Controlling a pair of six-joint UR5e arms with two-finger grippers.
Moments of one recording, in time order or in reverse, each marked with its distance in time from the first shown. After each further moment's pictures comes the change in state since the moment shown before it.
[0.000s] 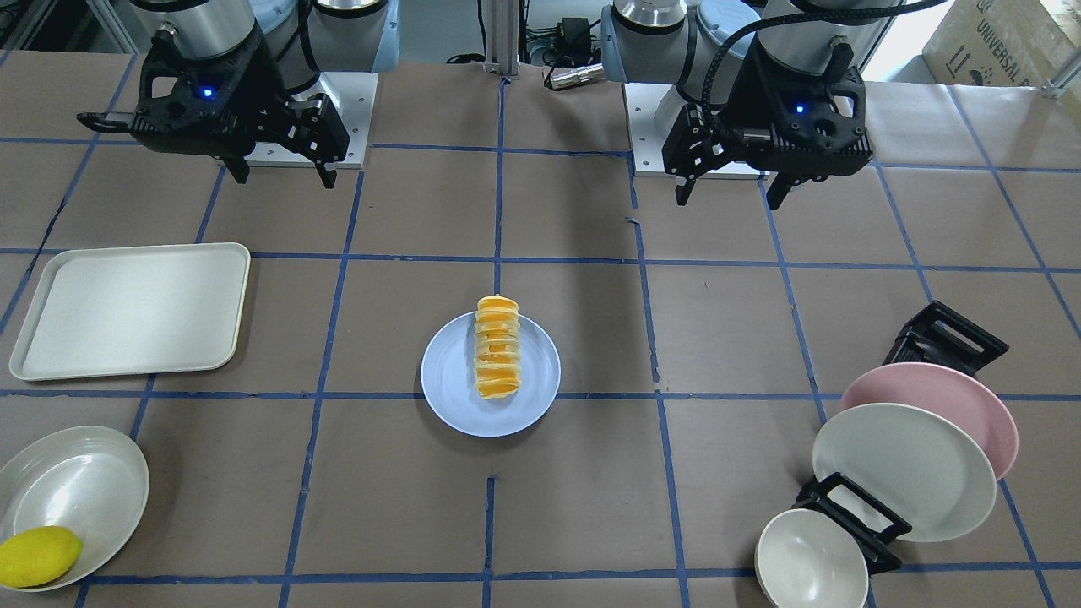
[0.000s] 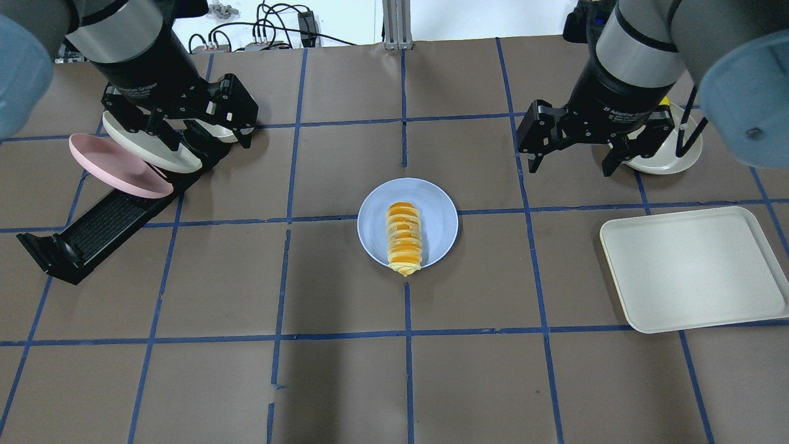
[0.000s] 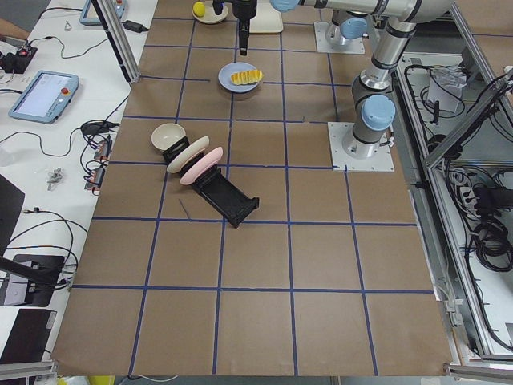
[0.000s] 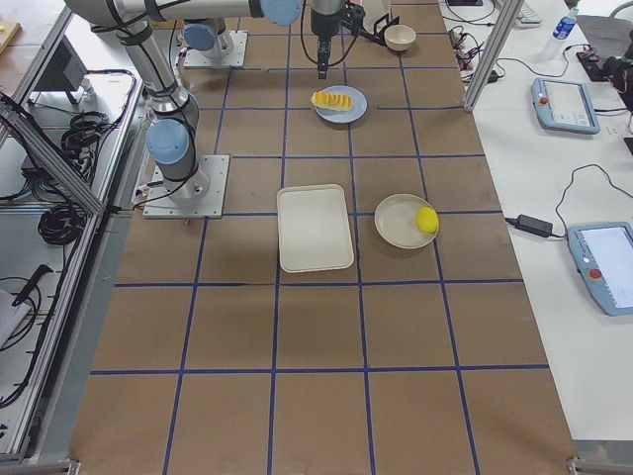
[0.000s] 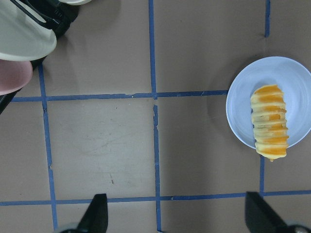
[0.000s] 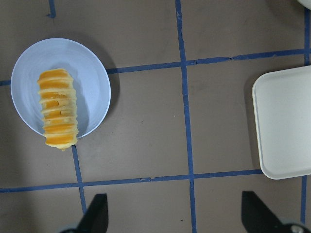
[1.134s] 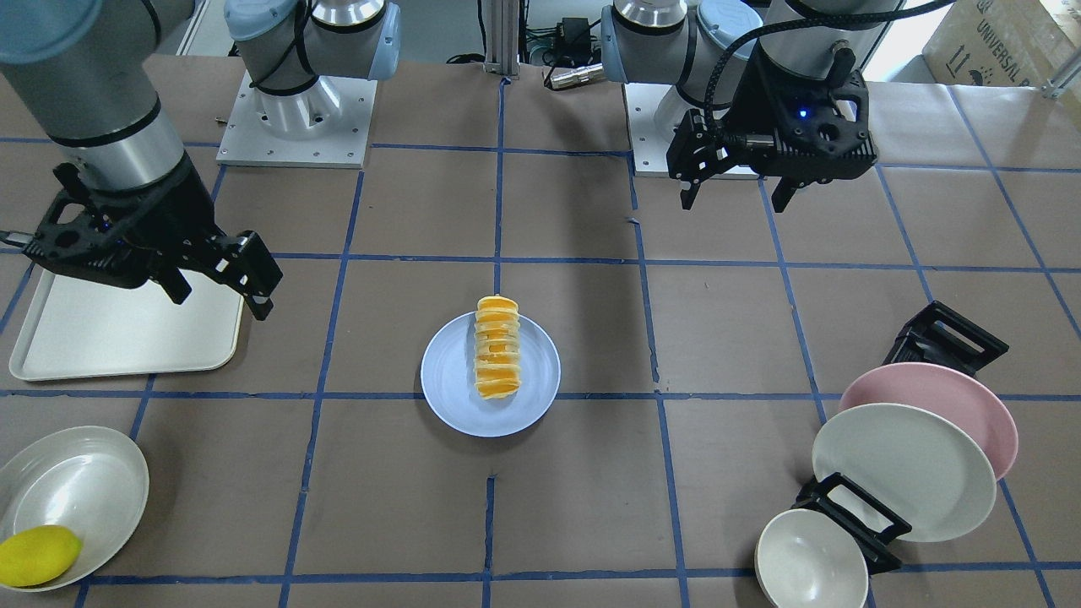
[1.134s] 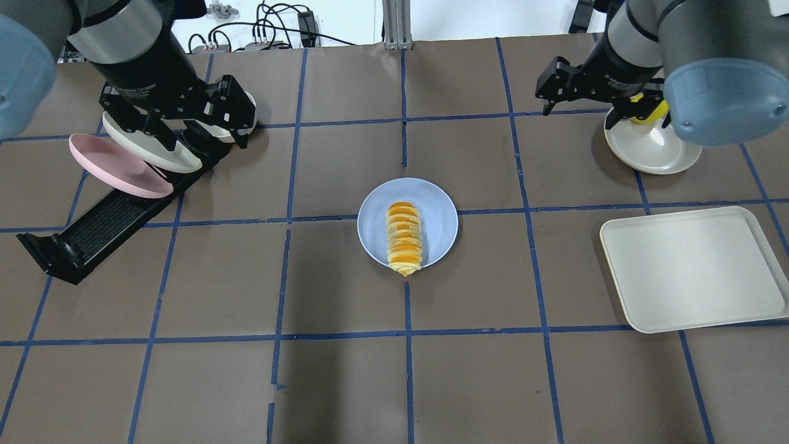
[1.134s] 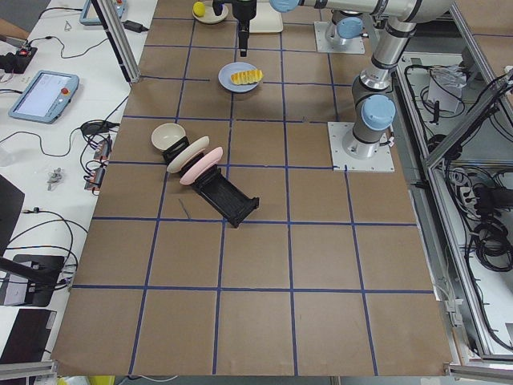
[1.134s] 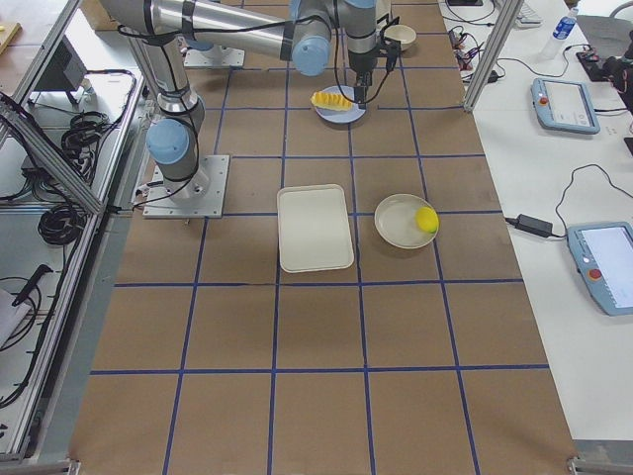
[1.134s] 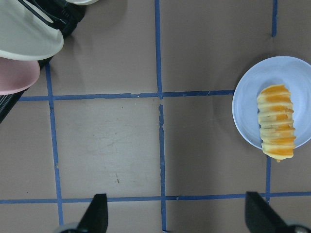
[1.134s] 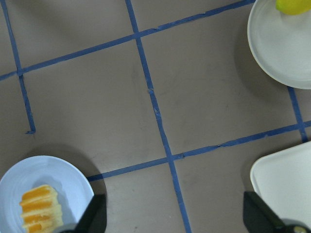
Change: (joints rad) left arm 0.001 -0.003 -0.003 0.008 0.021 -0.004; right arm -0.128 0.120 0.060 -0.360 0.032 0.032
